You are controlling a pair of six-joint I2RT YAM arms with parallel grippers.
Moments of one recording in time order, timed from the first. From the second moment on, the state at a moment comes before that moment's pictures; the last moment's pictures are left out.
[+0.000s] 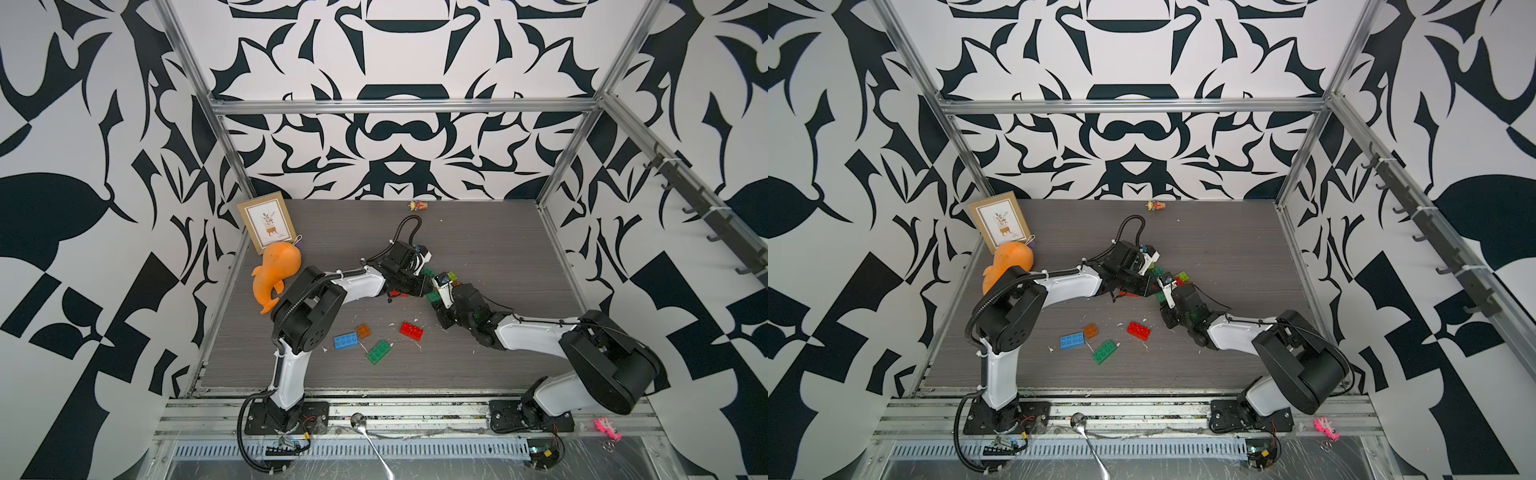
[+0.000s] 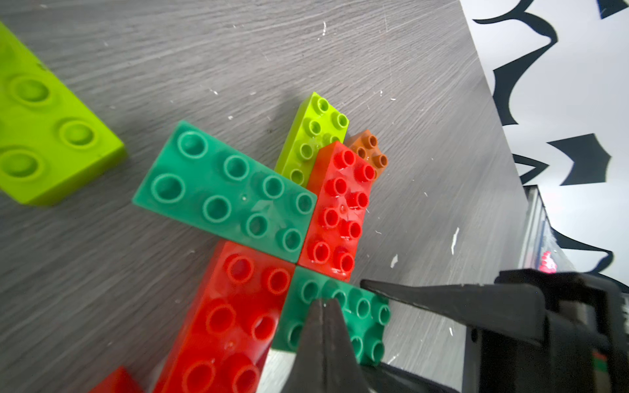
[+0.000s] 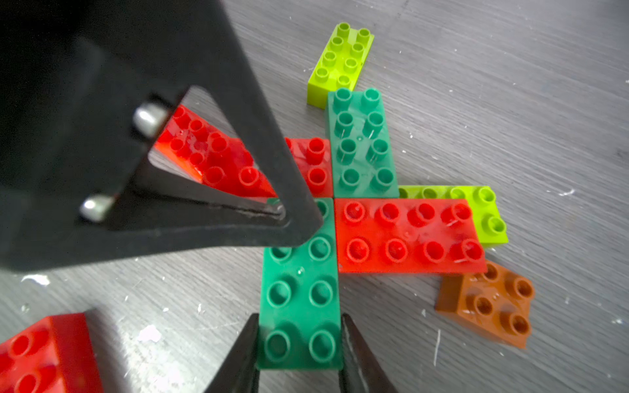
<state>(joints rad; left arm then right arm) -0.73 2.01 1.27 -0.09 0.49 -0.40 0.64 1.45 0.48 0.26 0.06 0.08</state>
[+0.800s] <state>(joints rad) -0.69 1.47 0.94 0.18 0.58 -0.69 0.47 1.01 0.65 -0.28 0.21 0.30</state>
